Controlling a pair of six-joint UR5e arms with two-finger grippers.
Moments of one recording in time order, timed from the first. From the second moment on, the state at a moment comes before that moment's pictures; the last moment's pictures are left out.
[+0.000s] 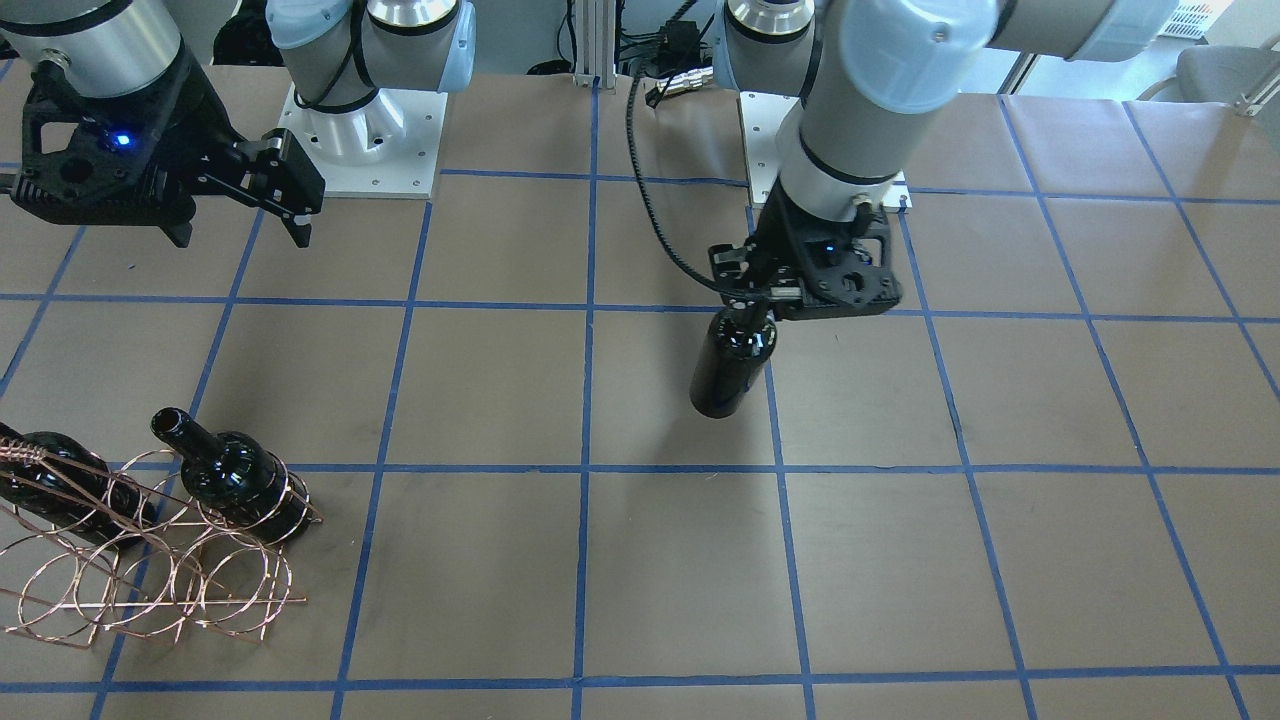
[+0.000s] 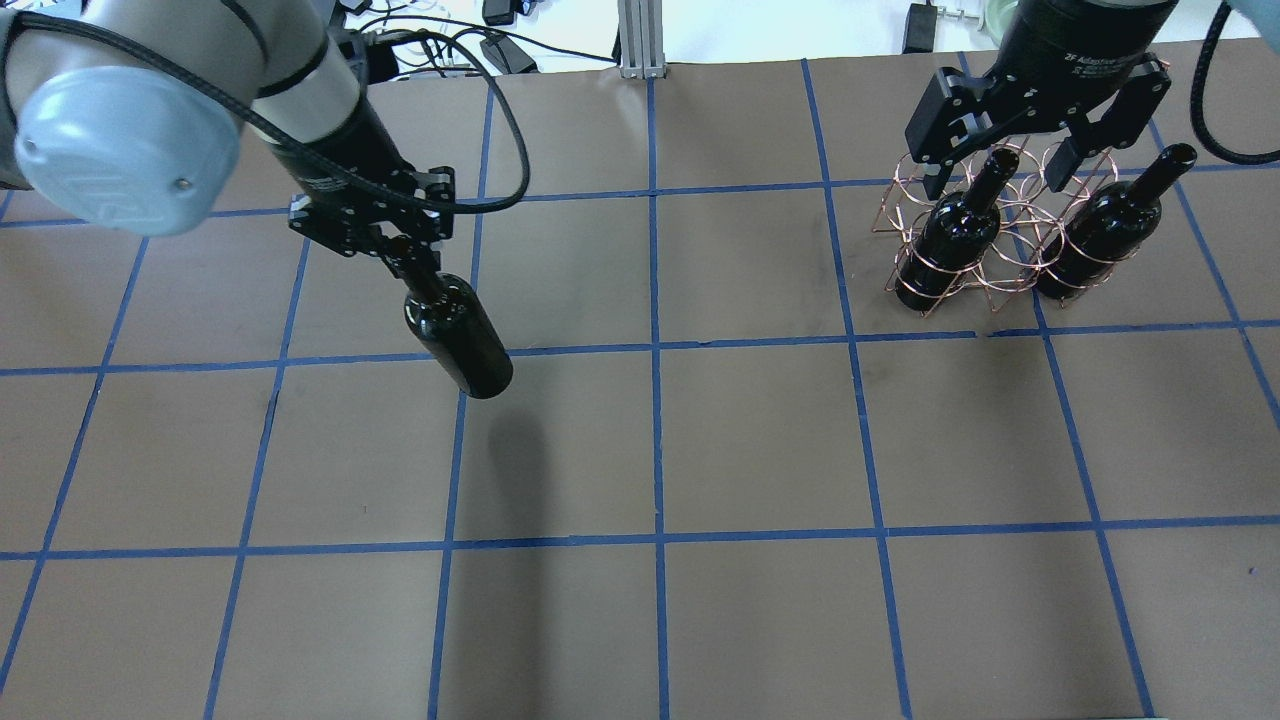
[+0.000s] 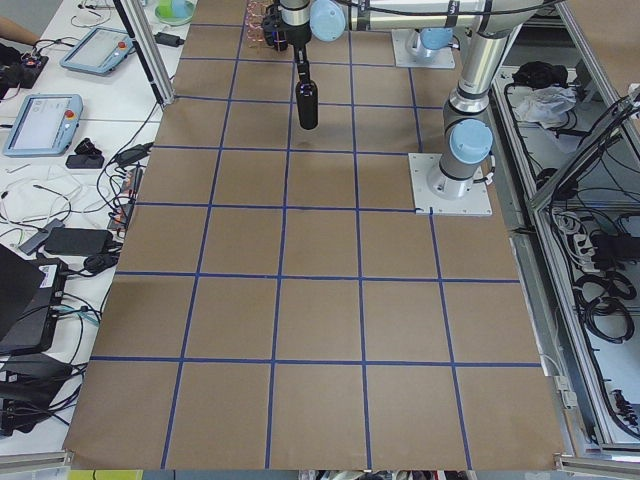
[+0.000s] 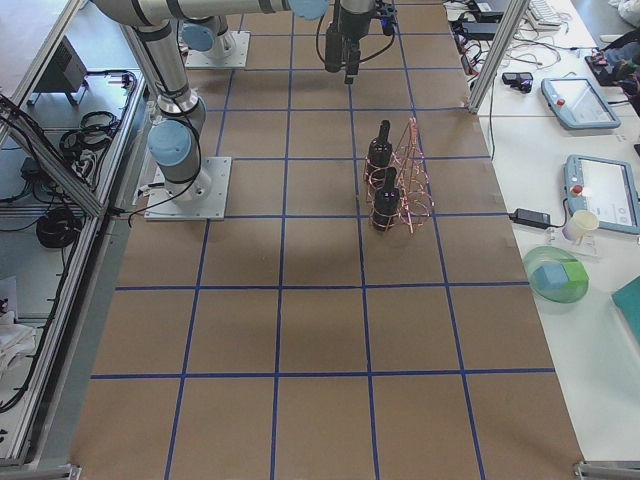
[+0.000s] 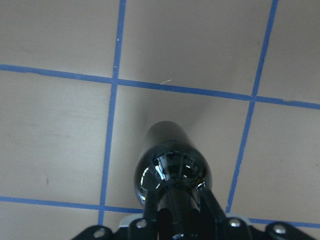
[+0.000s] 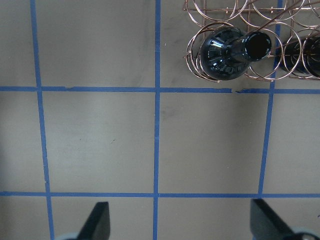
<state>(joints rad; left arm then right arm) -1.75 -1.68 -1.60 -1.47 1.52 -0.33 1.52 -1.53 1.43 -1.43 -1.58 -0.07</state>
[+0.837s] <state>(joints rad) -1.95 -1.68 -1.67 -1.42 1.54 -0.66 1.52 -1.53 1.44 -1.43 -1.58 -0.05</state>
